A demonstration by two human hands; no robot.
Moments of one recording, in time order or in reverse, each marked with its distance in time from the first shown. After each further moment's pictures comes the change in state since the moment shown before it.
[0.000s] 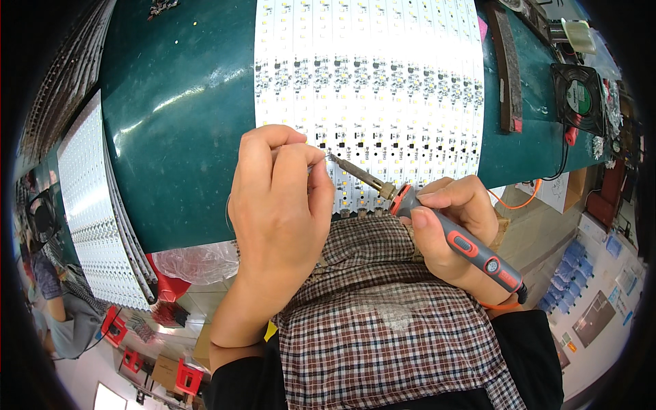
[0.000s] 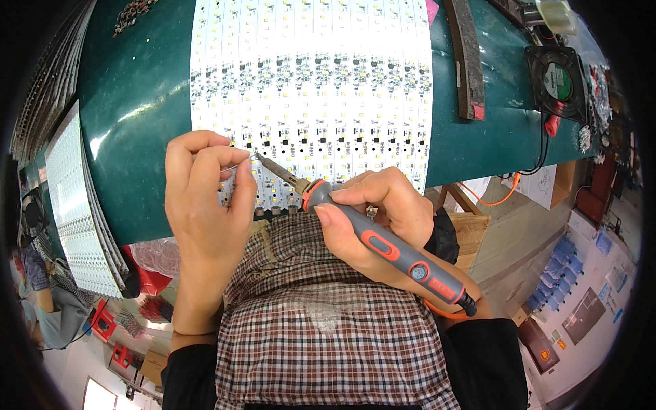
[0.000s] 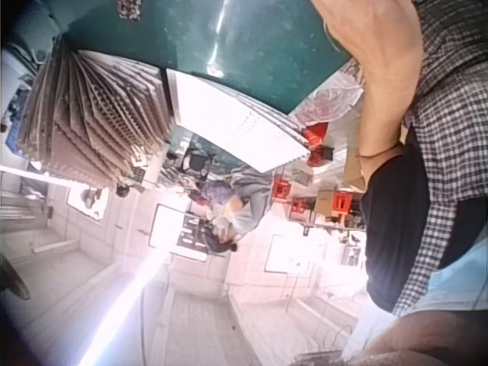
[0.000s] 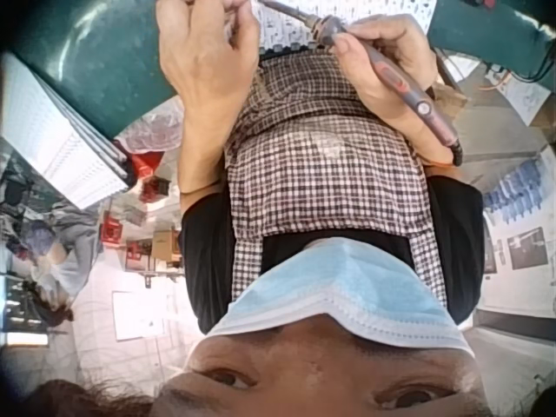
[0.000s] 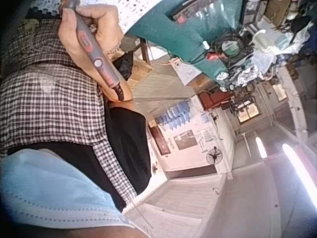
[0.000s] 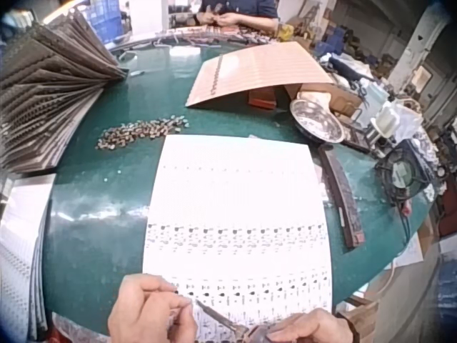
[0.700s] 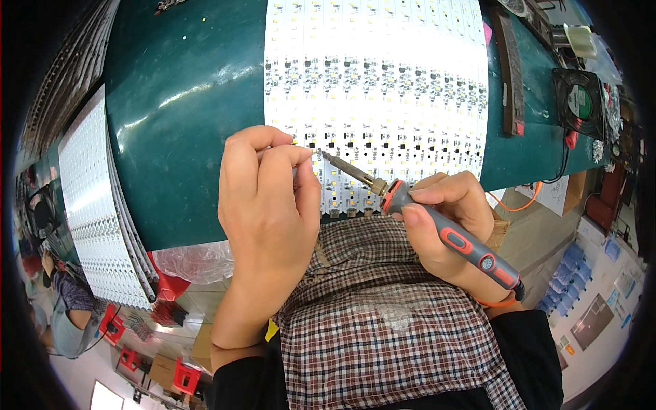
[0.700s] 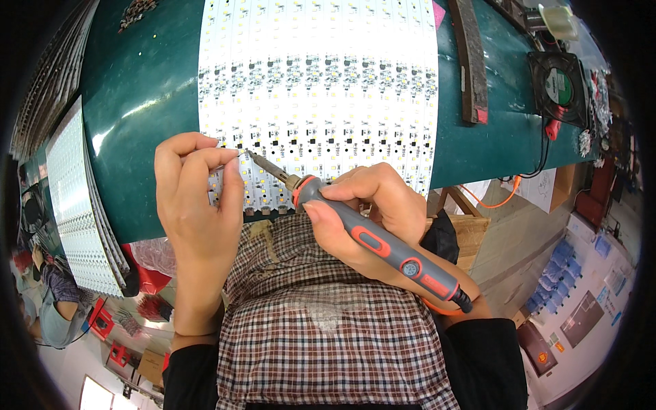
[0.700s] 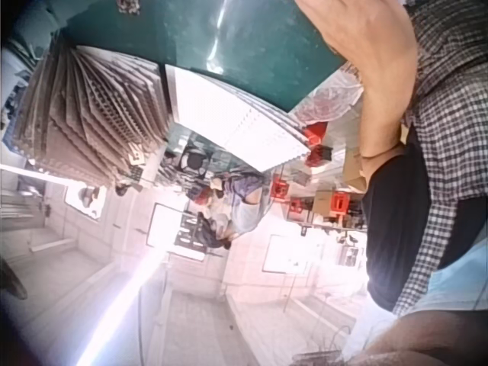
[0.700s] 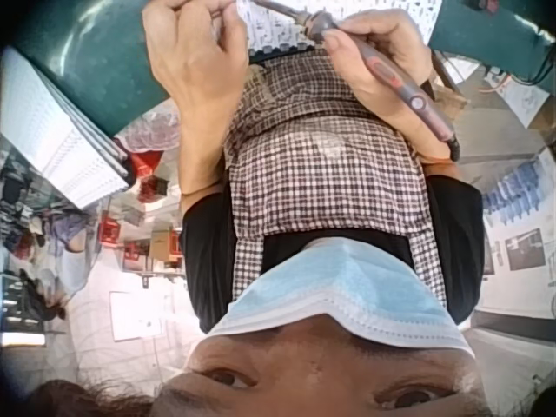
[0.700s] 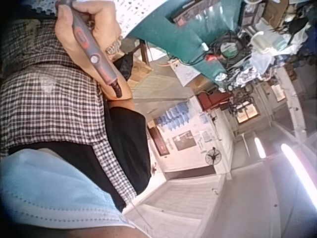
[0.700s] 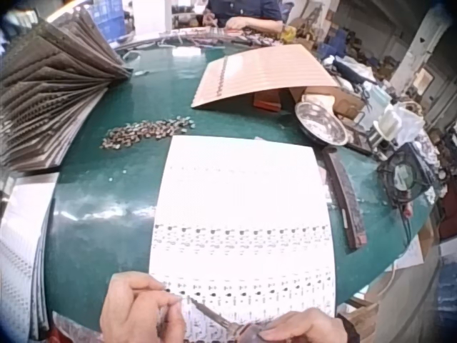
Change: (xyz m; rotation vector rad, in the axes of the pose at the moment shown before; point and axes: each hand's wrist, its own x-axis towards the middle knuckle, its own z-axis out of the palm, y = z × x) left_hand -0.001 -0.004 -0.009 0.083 0.046 0.001; right_hand 0.008 -0.001 0.008 0.013 -0.049 -0.026
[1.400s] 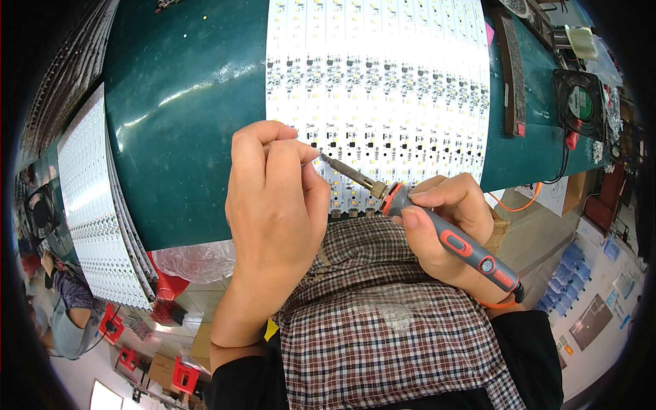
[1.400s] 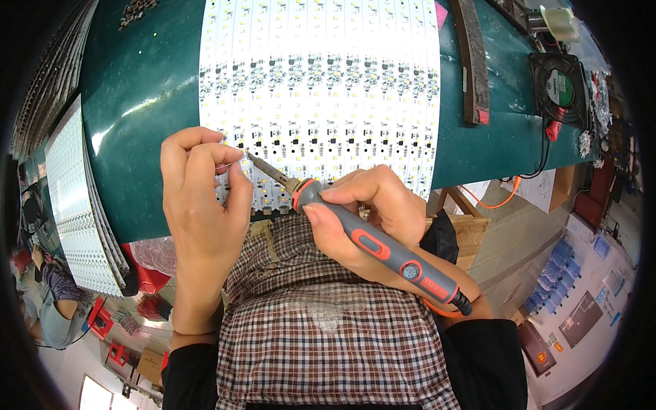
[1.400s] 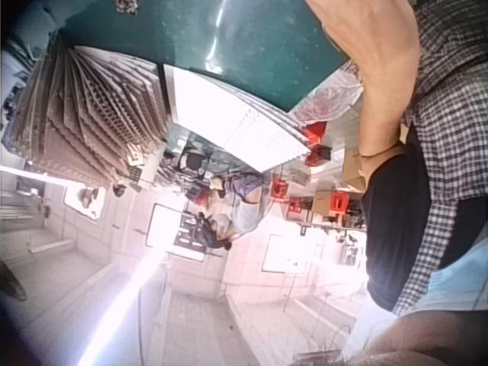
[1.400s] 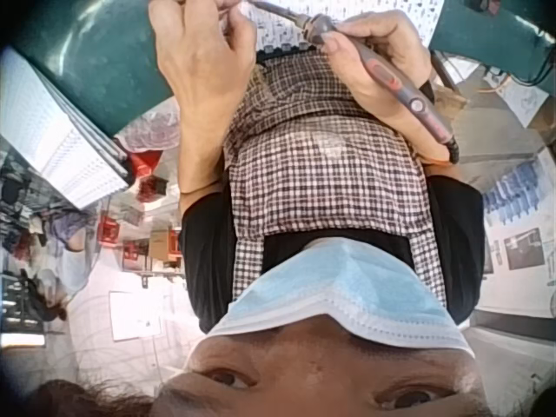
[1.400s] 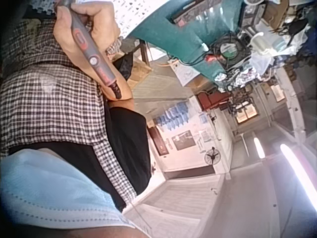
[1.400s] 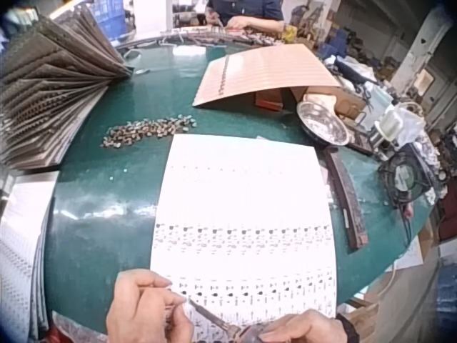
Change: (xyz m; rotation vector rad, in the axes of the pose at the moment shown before) left_hand 0.000 0.003 0.001 -0.046 -0.091 -0.063; right_hand -0.002 0.005 0.000 -0.034 0.008 -0.045
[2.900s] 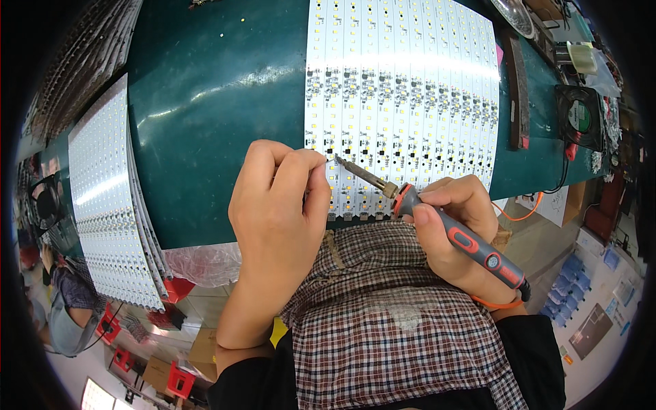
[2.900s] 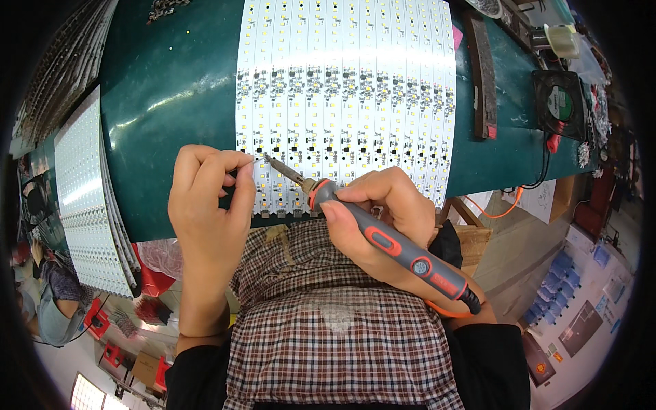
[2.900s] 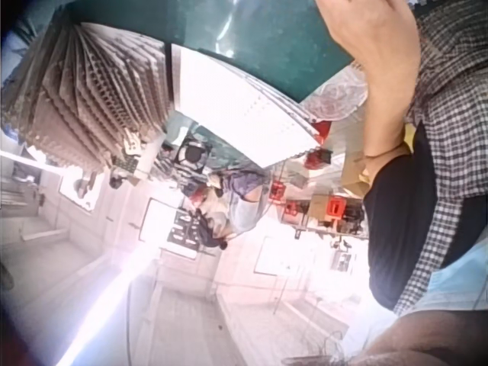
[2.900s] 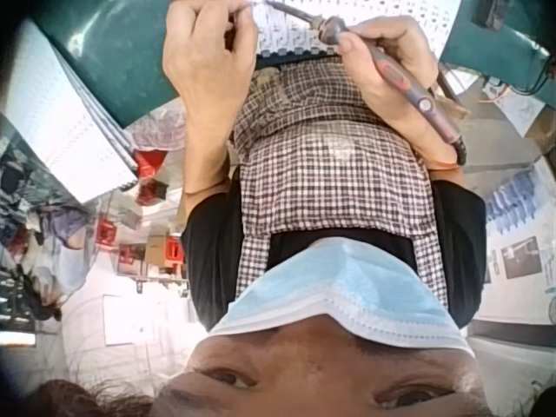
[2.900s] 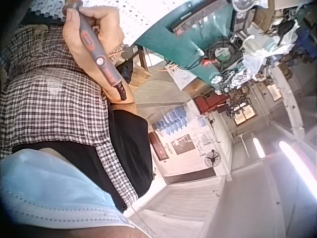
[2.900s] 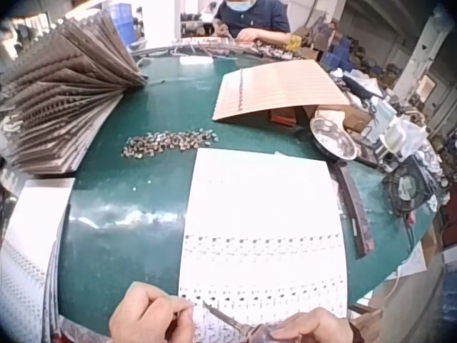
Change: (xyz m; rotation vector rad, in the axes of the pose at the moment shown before) left_hand -0.002 -0.011 -0.010 -0.060 0.066 -0.045; right_hand 0.008 -0.010 0.009 -0.020 0.028 0.051
